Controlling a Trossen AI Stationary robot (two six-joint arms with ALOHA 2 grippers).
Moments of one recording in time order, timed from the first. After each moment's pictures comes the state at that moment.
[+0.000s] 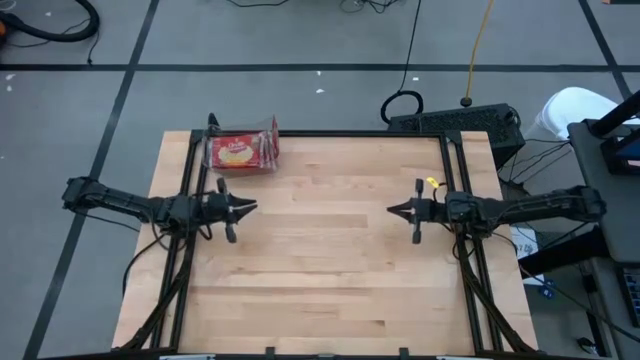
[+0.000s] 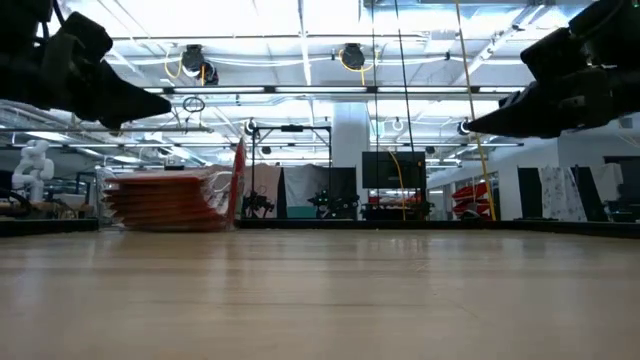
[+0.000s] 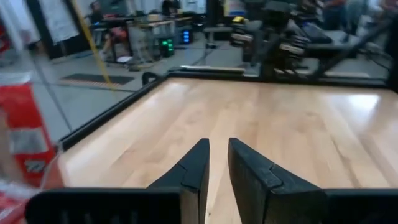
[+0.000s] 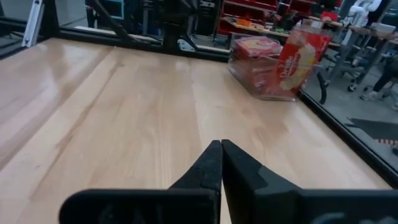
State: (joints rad) left arm -0.19 0.35 0.04 0.21 -0.45 -0.02; right arm 0.00 0.54 0.02 0.33 0.13 -0.15
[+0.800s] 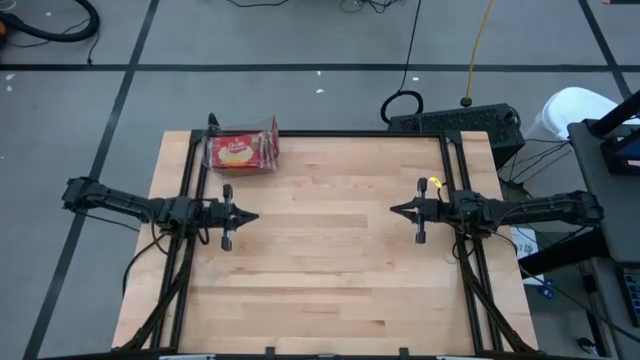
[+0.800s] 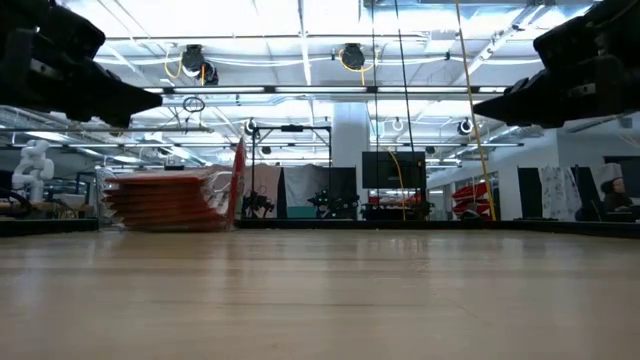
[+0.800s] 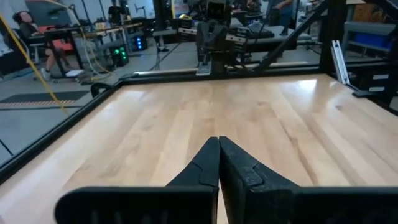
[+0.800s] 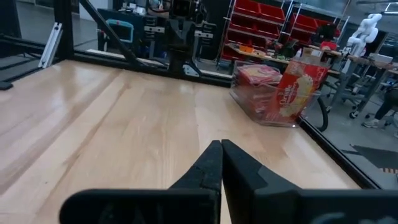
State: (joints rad) left arm -0.19 0.35 0.01 0.26 -0.23 0.07; right arm -0.01 0.42 0.02 0.33 0.07 -0.19
